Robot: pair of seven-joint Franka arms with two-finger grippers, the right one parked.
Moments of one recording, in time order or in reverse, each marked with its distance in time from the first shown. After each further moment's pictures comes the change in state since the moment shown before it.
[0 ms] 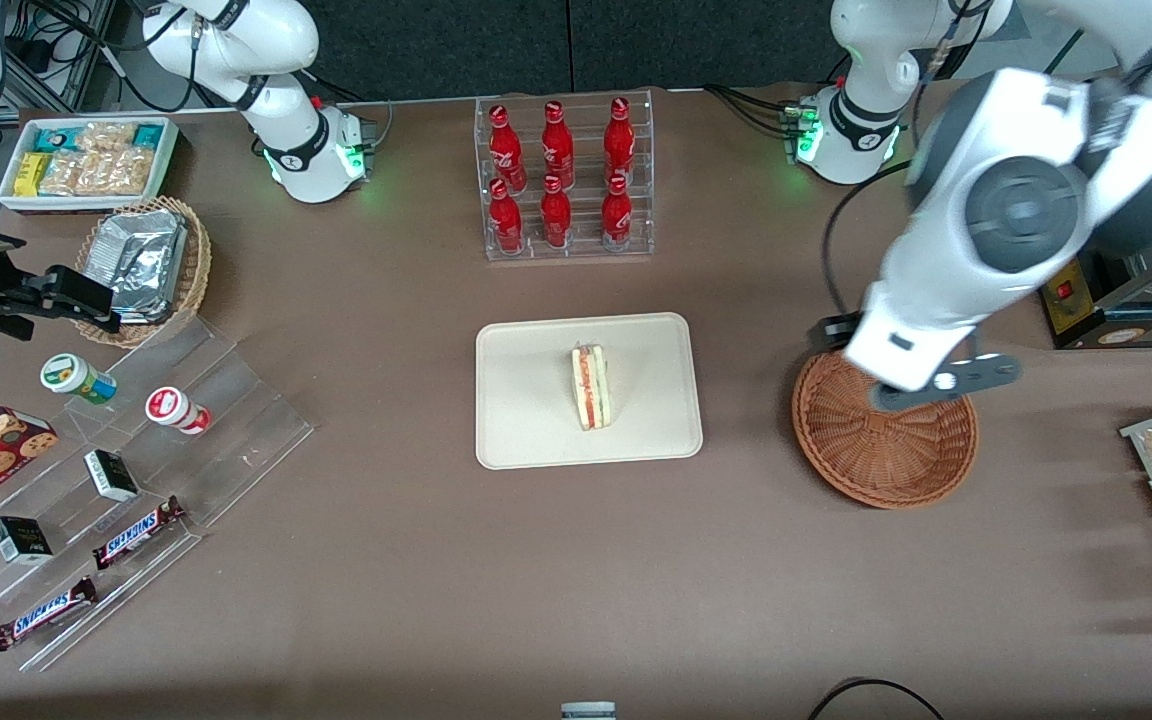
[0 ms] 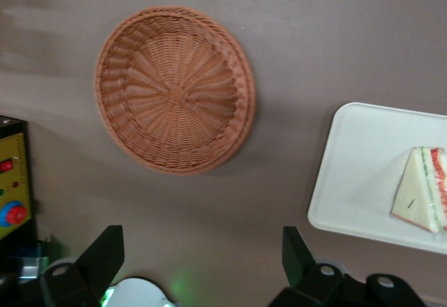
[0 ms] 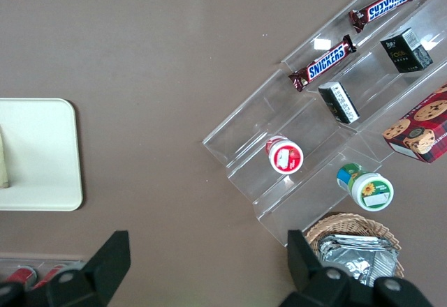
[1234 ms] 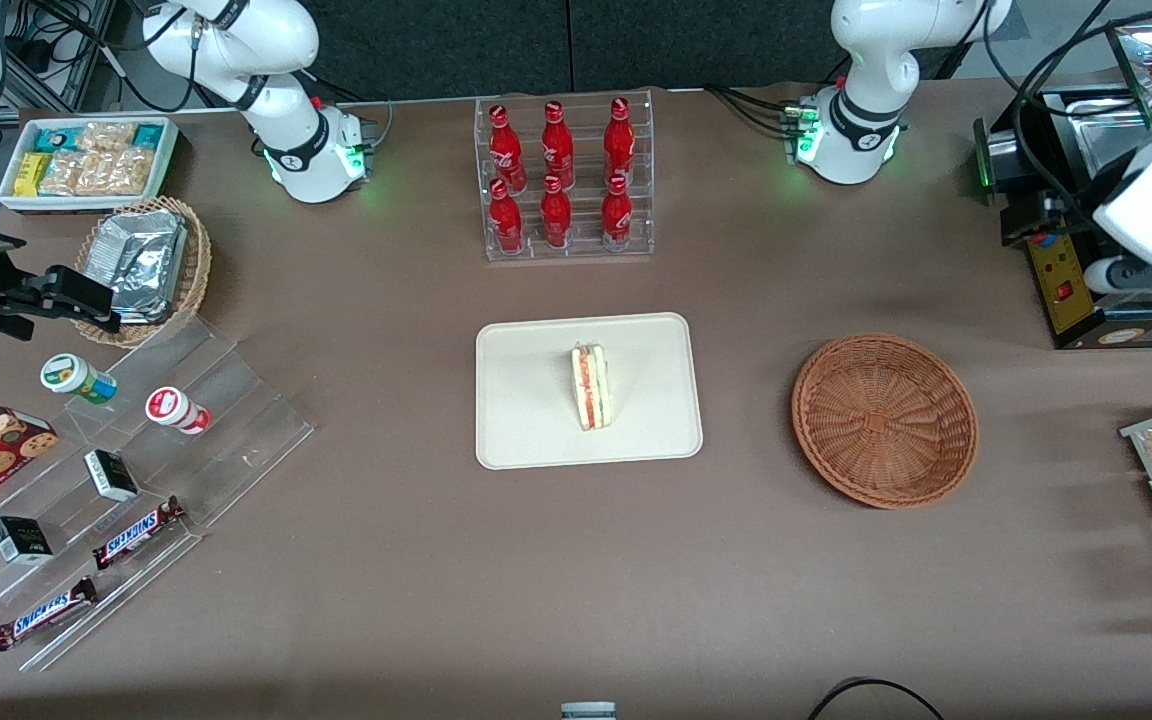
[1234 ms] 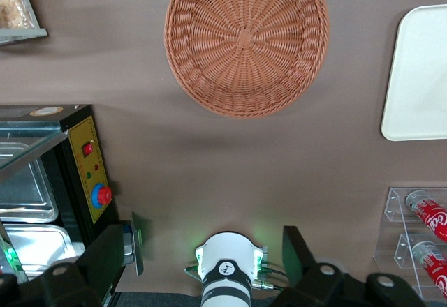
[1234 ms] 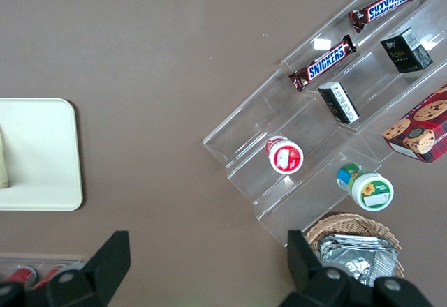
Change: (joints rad) arm -0.078 -0.329 0.436 -0.220 -0.128 -0.110 0.539
